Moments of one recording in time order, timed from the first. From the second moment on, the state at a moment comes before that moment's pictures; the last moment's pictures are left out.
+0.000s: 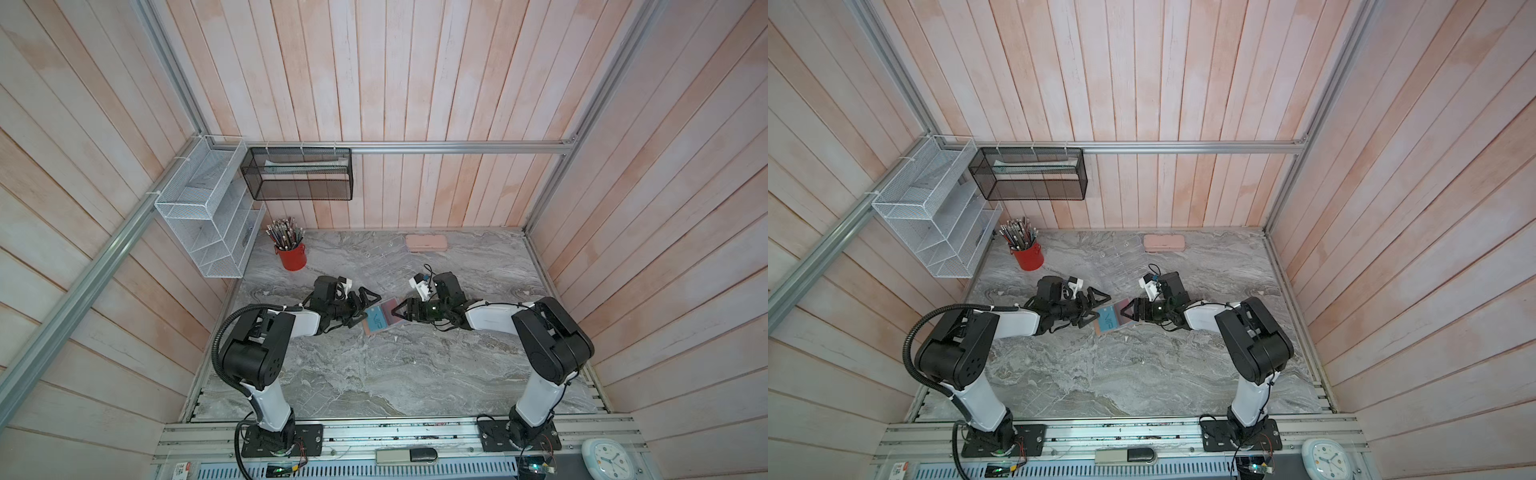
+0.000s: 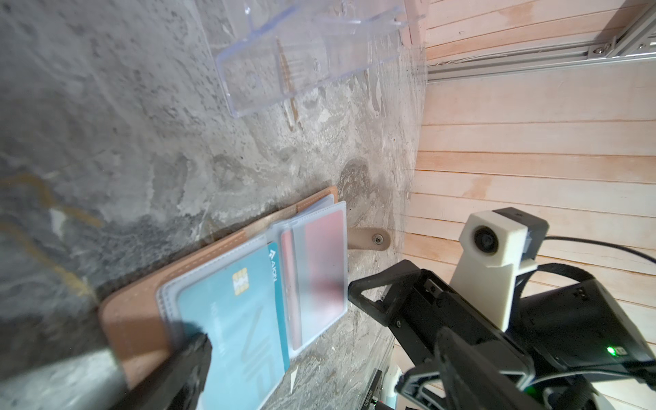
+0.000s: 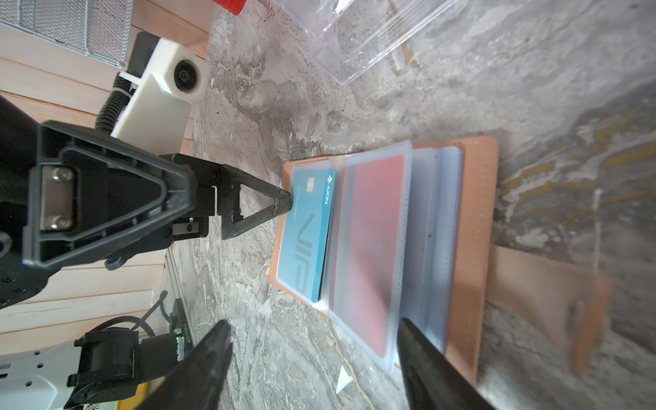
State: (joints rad) left arm -0.29 1.77 0.76 0.35 0.73 -0.96; right arm 0.54 1.80 0.88 0.18 -0.67 0.60
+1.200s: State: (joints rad) left arm -0.27 1.77 0.75 0.34 0.73 -0.96; right arm 0.64 1.86 0.93 0.37 -0.76 0.70
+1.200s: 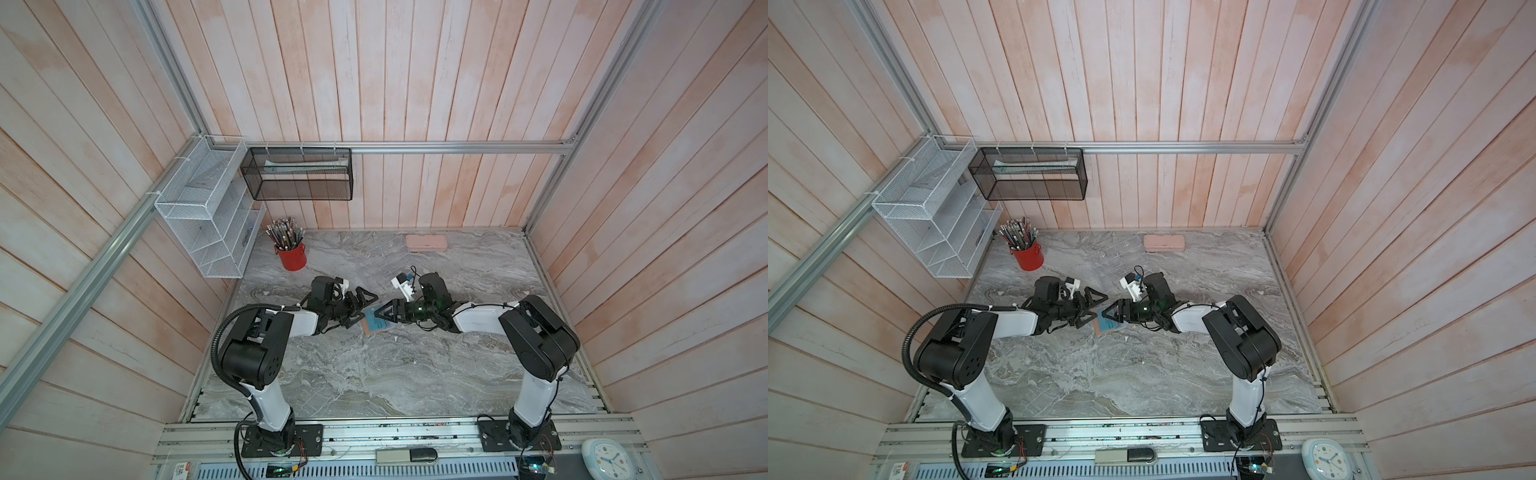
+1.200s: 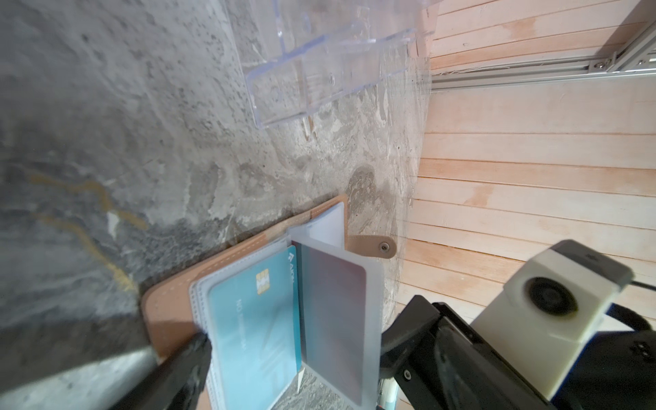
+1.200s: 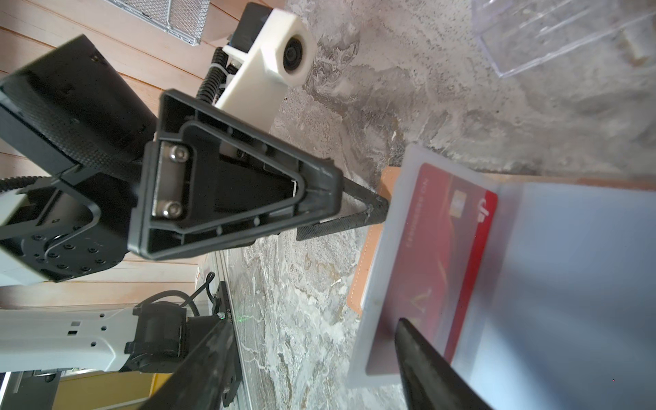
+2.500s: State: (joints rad) left arm -0.22 1.72 0.80 0.31 0.76 -1.00; right arm 0.58 1.77 0.88 0.39 -0.78 0.72
